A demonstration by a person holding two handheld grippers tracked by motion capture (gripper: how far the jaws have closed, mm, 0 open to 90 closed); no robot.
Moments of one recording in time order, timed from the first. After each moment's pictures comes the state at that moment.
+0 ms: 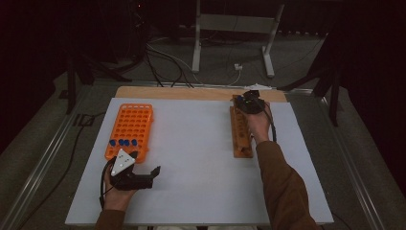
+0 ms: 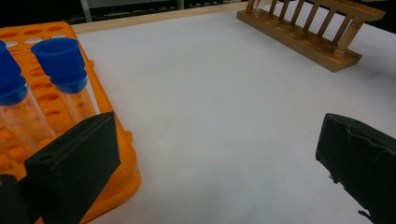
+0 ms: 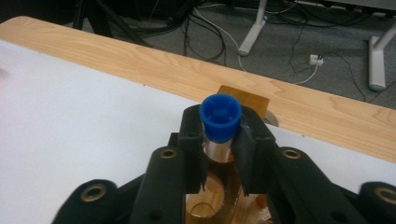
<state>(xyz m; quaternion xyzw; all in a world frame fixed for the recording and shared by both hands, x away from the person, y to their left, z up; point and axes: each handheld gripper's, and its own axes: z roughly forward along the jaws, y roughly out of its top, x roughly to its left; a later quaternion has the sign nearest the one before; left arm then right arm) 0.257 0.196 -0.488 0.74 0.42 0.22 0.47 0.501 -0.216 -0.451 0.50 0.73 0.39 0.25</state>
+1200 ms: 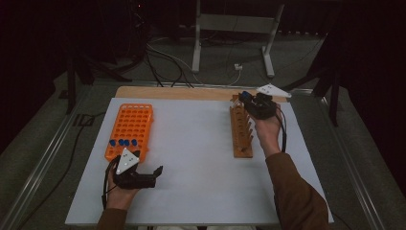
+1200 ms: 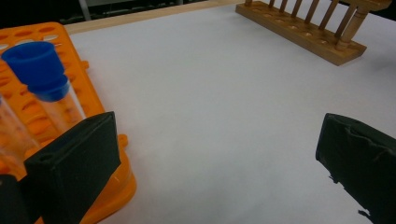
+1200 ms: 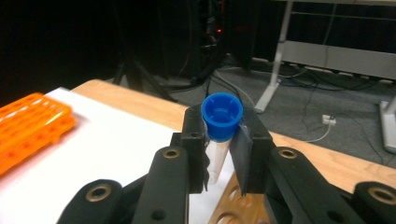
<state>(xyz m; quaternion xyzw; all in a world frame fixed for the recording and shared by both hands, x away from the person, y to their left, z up) 0.262 0.188 -0.489 0.75 0.41 0.23 0.46 0.428 -0.221 -0.394 0.43 0.70 0.50 0.28</state>
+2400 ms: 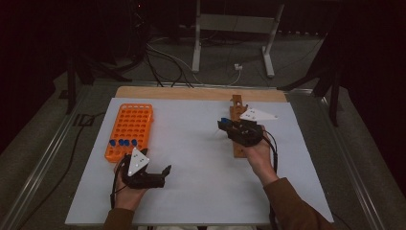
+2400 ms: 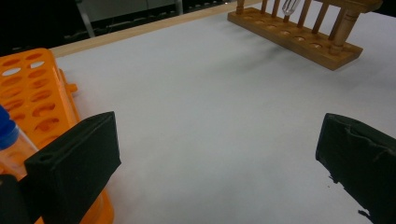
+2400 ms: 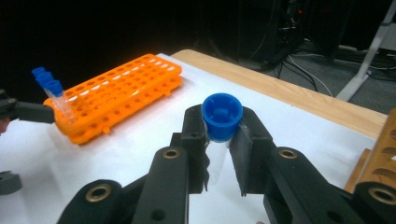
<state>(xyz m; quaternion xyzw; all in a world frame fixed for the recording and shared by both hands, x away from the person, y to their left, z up) 0.261 0.162 -0.483 0.76 0.39 0.25 0.46 0.356 -0.179 -0.407 0.35 0.76 0.52 0.17</state>
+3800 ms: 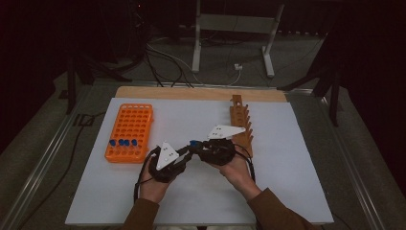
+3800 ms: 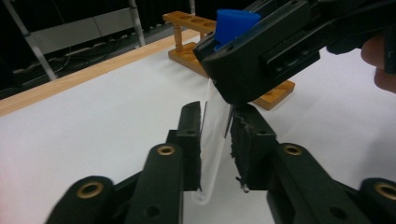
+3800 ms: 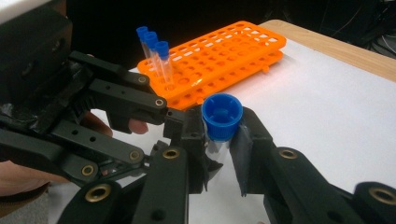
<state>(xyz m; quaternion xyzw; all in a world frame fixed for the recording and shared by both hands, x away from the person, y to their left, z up) 0.273 0.092 -0.456 0.78 0.31 0.23 0.49 0.317 -0.106 -0.419 0.27 0.81 0.51 0.07</state>
